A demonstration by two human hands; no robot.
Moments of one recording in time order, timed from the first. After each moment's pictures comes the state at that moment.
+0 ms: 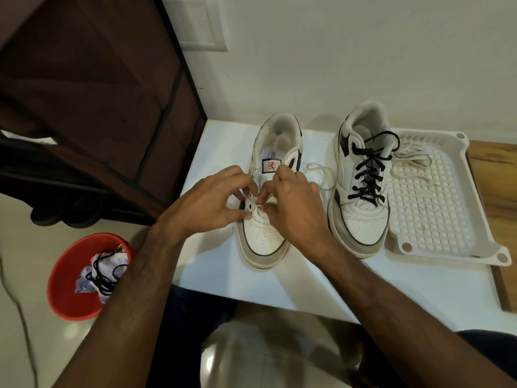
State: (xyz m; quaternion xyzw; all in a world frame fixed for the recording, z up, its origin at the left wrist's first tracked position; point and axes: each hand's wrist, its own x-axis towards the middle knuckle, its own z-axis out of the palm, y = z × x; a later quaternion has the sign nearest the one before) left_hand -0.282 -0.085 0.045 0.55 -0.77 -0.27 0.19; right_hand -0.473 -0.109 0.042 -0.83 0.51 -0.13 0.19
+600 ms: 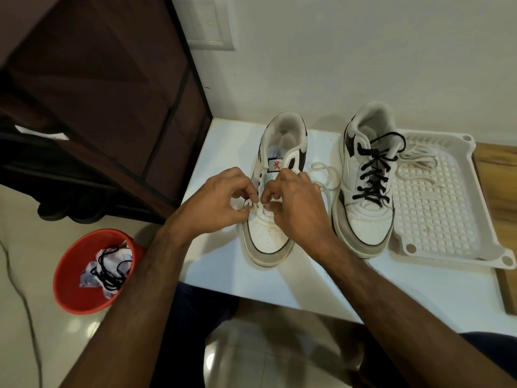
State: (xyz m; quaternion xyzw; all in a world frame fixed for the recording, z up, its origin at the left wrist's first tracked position) left_hand -0.284 -0.079 0.038 0.59 -0.72 -0.30 0.23; right_hand -0.472 -0.112 0.033 -0.83 0.50 -0.14 0.19
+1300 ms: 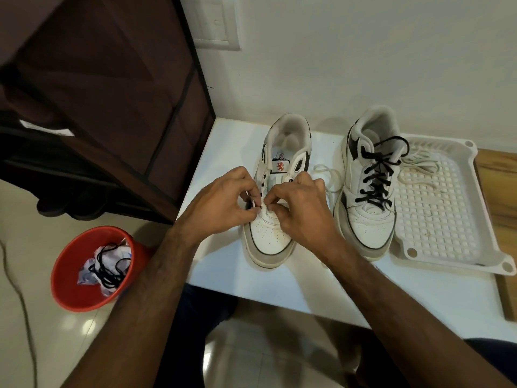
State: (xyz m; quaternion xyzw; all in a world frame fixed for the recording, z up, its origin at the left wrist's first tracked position) left_hand -0.291 -0.079 0.034 0.61 -0.72 -0.25 0.22; right_hand -0.484 -0.117 0.011 -0.85 0.44 -0.21 0.20
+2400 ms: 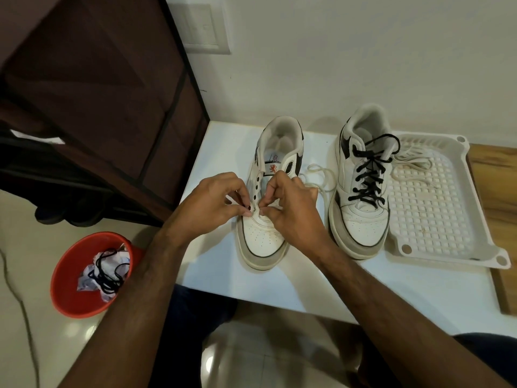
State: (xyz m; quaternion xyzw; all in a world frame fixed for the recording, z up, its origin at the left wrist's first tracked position) left_hand -0.285 -0.079 0.038 0.61 -0.69 -0.31 0.25; right_hand -0.481 -0.107 0.013 -0.76 0.46 -0.28 0.36
